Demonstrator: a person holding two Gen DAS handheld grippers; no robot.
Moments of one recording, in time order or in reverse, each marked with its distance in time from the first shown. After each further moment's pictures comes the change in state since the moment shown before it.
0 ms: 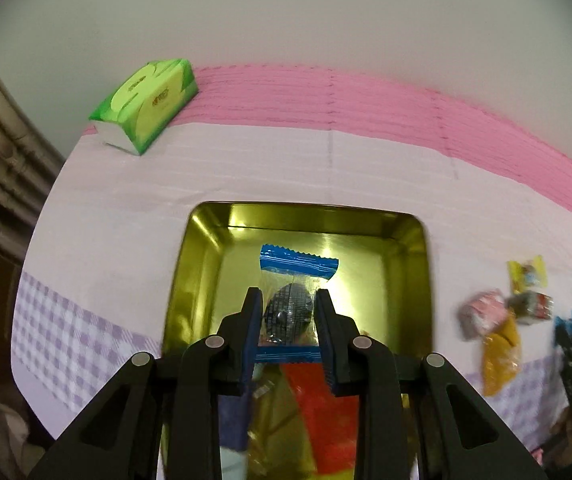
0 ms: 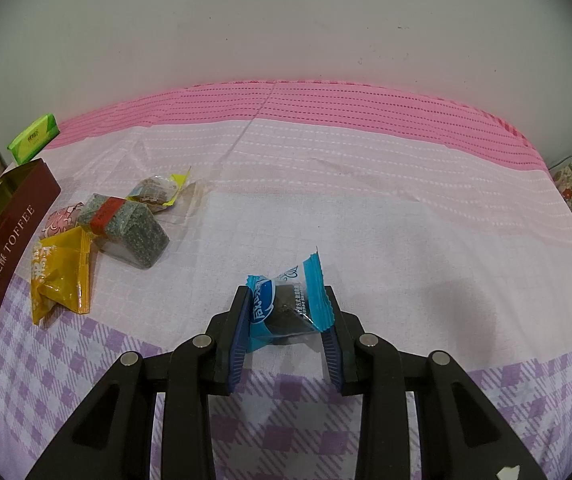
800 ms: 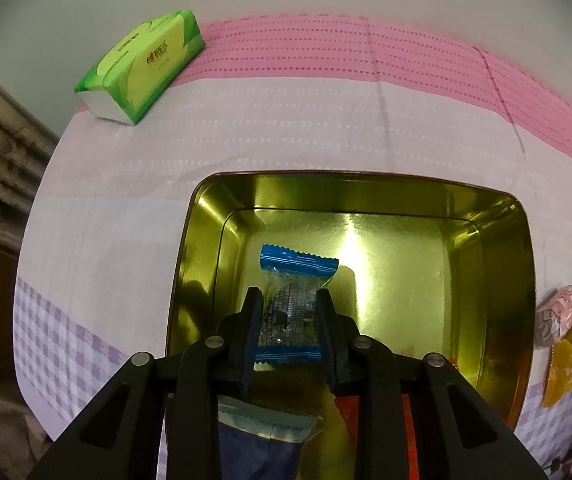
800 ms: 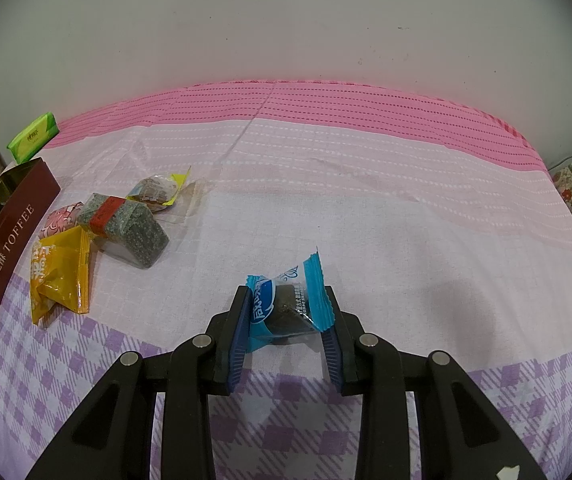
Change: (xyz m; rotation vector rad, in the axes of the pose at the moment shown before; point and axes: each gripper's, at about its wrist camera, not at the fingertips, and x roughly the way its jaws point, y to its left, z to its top) left arm 0.063 0.009 0.003 0.036 0.105 0.070; right arm 0.000 0.000 0.000 -0.005 0.001 -0.003
